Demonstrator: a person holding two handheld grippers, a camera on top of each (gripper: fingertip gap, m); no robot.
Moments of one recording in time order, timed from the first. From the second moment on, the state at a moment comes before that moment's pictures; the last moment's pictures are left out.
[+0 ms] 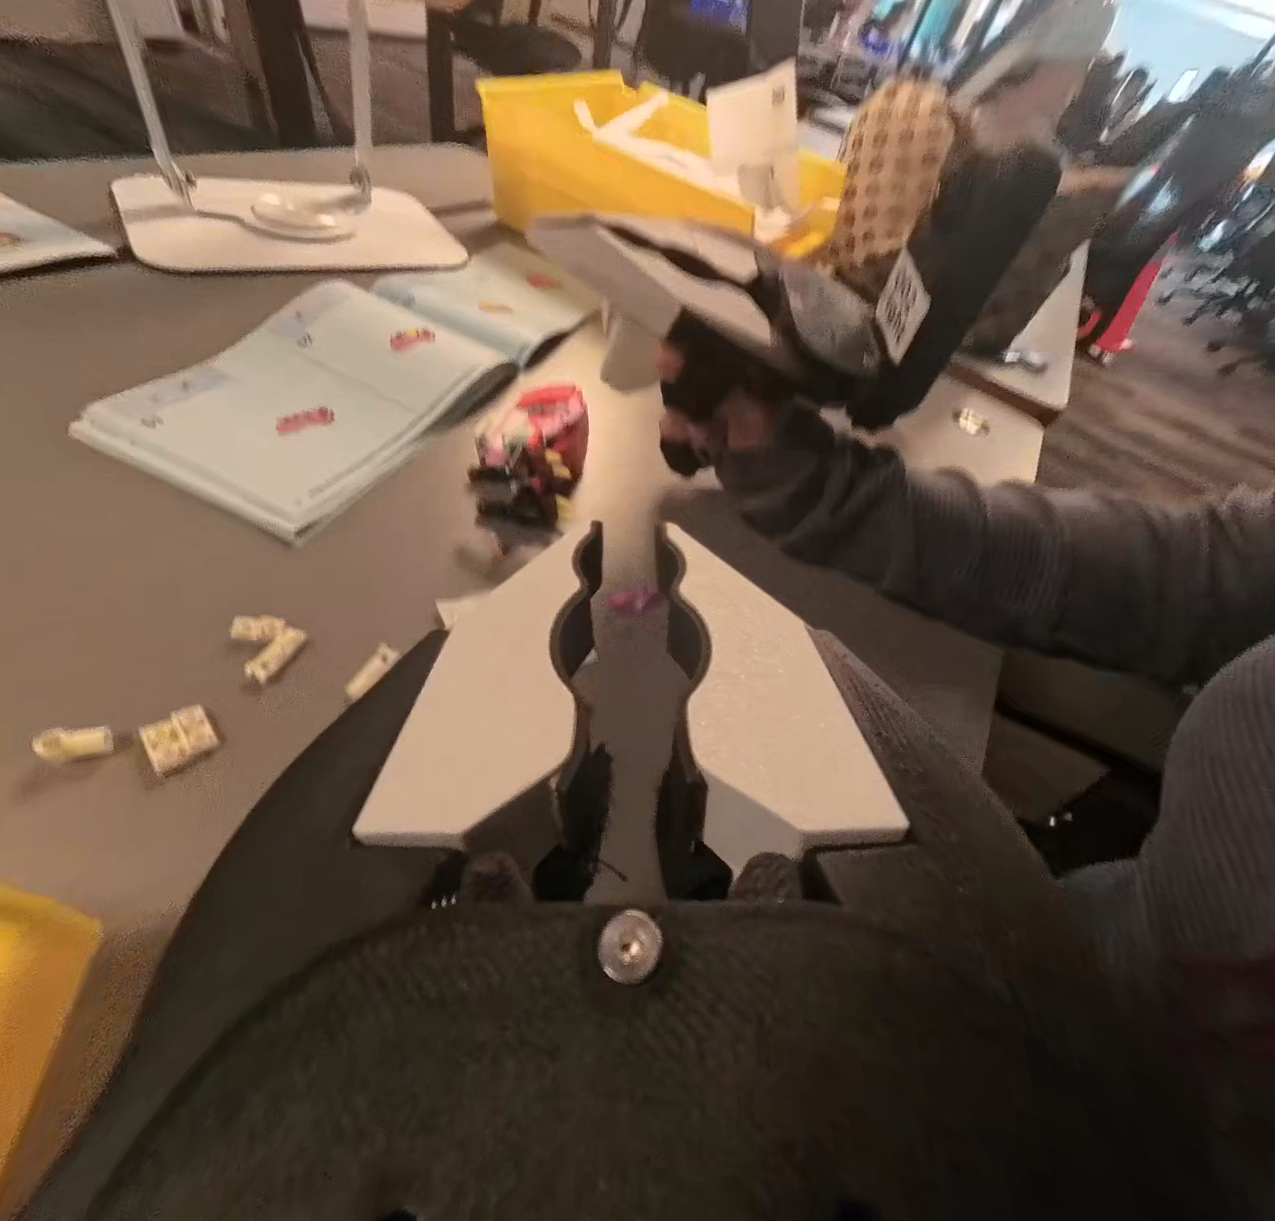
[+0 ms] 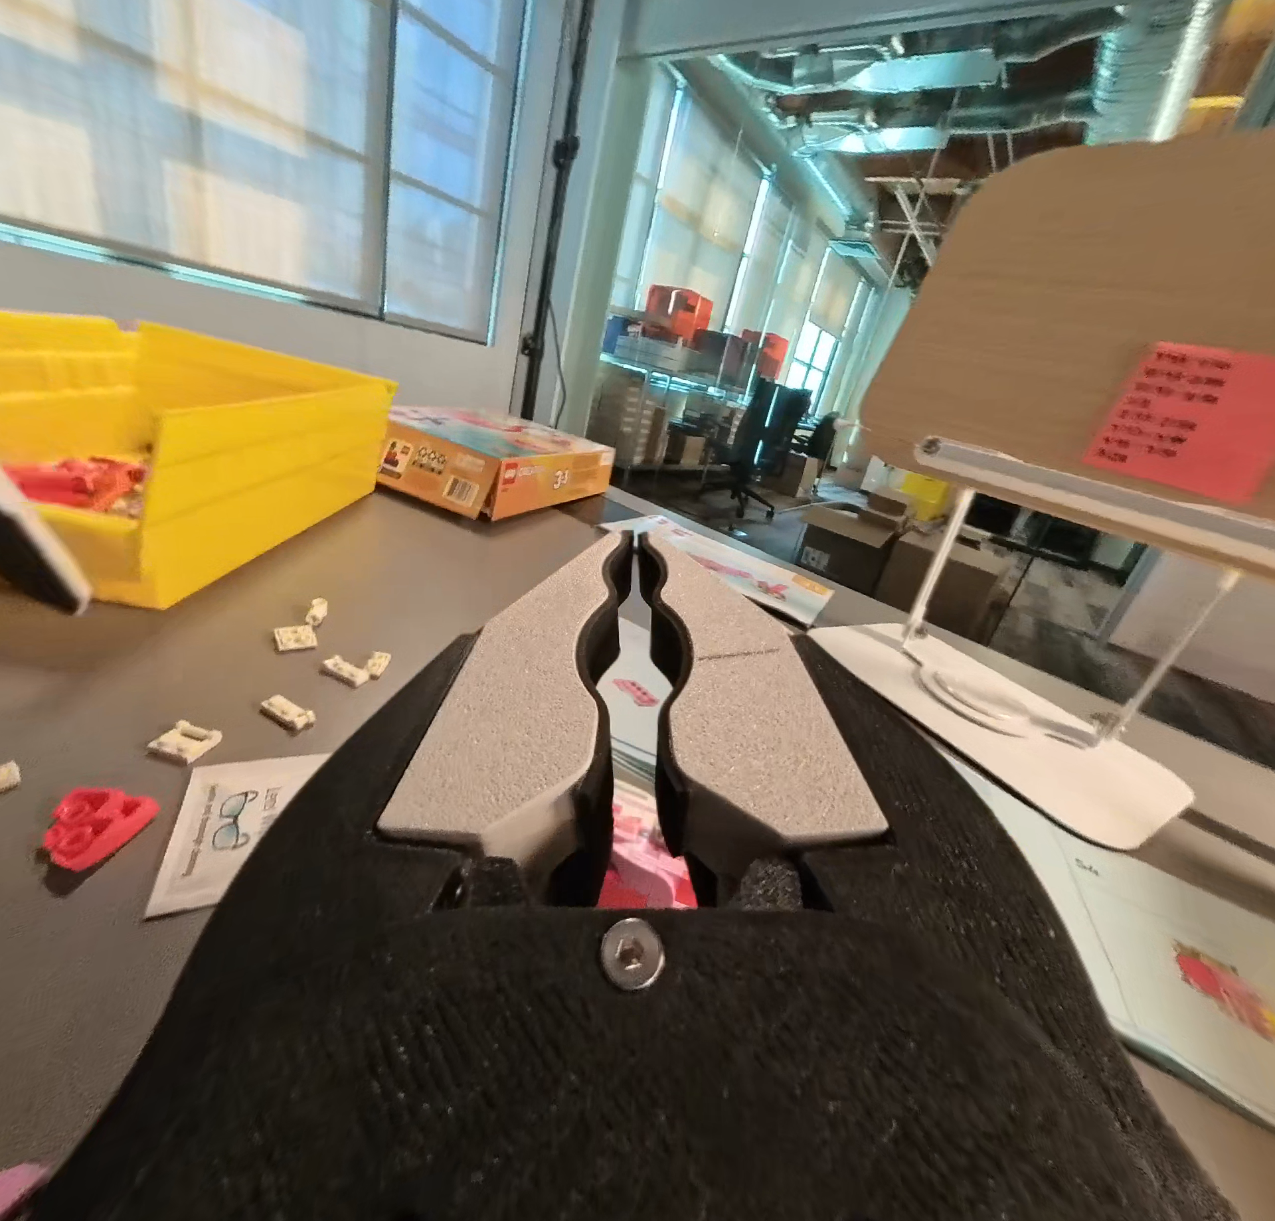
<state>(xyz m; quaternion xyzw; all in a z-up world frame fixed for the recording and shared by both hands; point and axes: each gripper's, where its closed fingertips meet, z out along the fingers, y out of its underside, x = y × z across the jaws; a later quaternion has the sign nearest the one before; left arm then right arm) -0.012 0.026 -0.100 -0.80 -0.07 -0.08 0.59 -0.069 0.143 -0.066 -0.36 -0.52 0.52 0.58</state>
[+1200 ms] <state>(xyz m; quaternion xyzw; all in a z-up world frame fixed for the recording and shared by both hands) 0.044 0.008 -0.194 -0.90 0.10 -0.08 0.41 -0.076 0.104 -0.192 -0.47 -0.77 0.36 0.24</state>
